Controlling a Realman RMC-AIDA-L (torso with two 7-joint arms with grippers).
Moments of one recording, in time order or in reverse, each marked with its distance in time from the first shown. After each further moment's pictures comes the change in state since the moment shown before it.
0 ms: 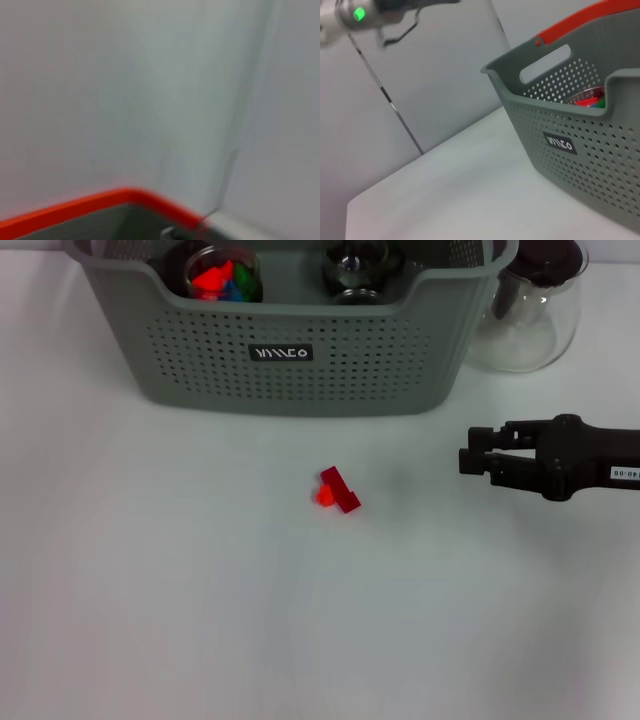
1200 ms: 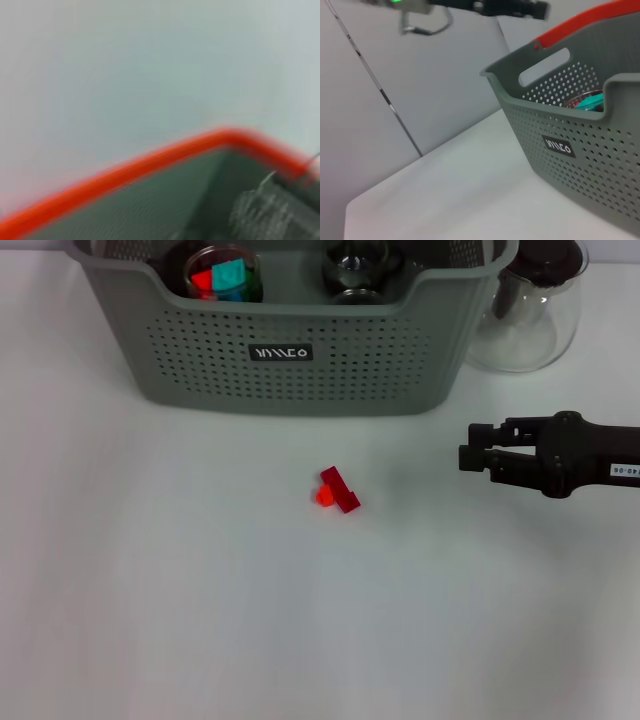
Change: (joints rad) left arm -0.036 -0.131 0.286 0.334 0.528 -0.308 -0.378; right arm 0.003 0.001 0.004 0.000 0.002 0.002 -0.002
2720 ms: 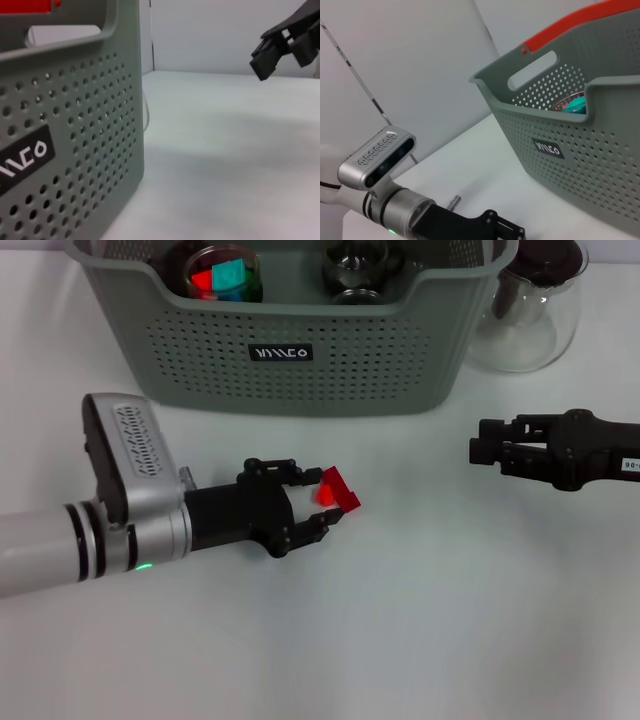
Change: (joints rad) left arm 0.175 -0.055 -0.134 -1.121 -0.542 -0.110 1.634; right arm -0.006 -0.011 0.016 -0.001 0.002 -0.005 0.047
